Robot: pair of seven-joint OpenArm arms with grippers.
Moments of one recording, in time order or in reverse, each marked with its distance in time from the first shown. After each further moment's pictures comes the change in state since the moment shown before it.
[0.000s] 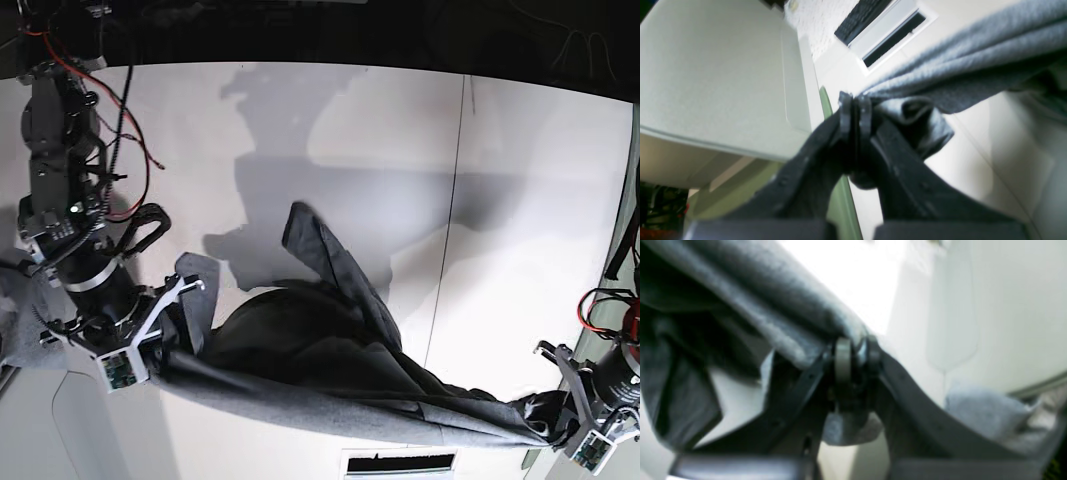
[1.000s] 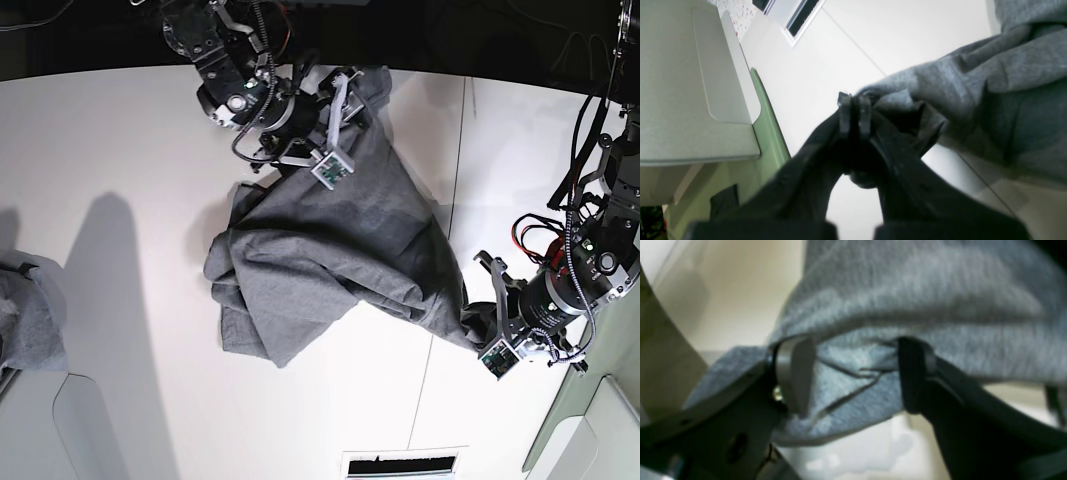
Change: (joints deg) left arm 8.4 6.3 10.4 -5.5 9.5 -4.0 -4.6; right arm -14.7 -13.8 -27.6 -24.3 -3.1 5.4 5.0
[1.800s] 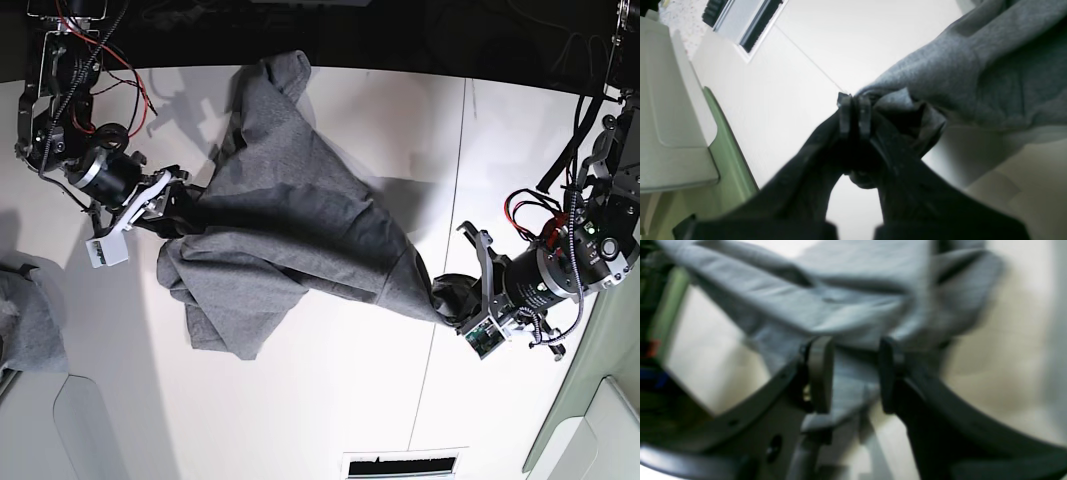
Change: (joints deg) left arm 2.9 0.0 0.0 3.0 -6.5 -4.5 0.4; right arm 1.4 7.0 43.0 8.2 42.4 14.9 -14.8
